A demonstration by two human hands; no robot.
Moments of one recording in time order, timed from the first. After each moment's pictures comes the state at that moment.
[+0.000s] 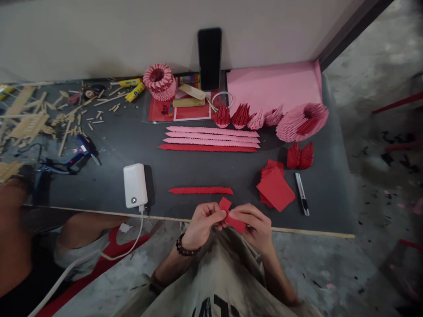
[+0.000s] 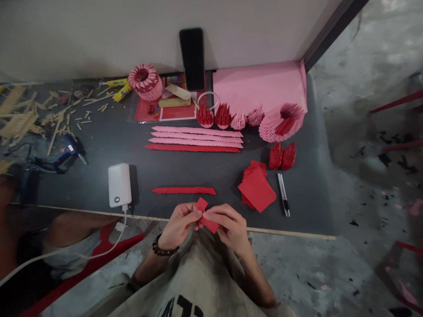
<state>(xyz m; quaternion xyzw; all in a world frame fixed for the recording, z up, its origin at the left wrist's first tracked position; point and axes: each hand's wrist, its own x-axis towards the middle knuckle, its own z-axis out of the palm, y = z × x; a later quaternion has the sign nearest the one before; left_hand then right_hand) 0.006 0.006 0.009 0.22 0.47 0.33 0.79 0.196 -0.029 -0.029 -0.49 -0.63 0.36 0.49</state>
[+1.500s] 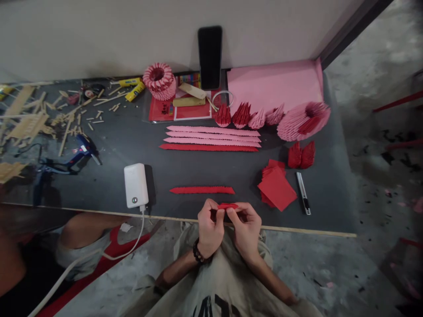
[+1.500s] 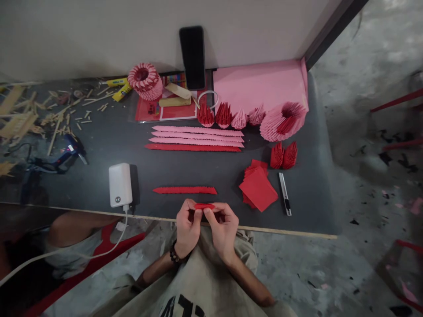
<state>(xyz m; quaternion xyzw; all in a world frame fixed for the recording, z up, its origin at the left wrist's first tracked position) 0.025 -0.017 -0.009 0.45 0.62 0.42 0.48 0.133 -0.032 -0.021 -0.64 -0.27 0.47 0.55</state>
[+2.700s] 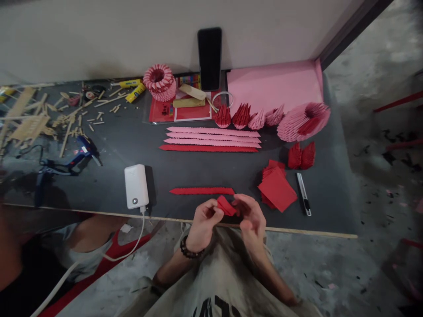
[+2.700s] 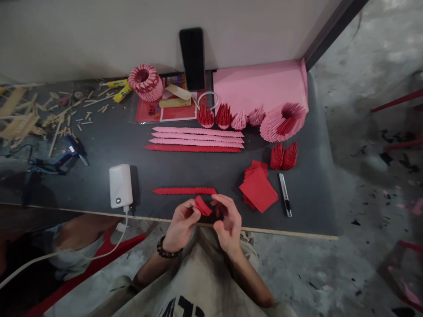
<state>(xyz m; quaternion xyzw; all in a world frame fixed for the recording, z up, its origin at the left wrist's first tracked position) 0.009 0.000 0.000 0.26 0.49 0.41 0.72 0.160 -0.028 -0.023 -0.55 -0.44 0.44 0.56</state>
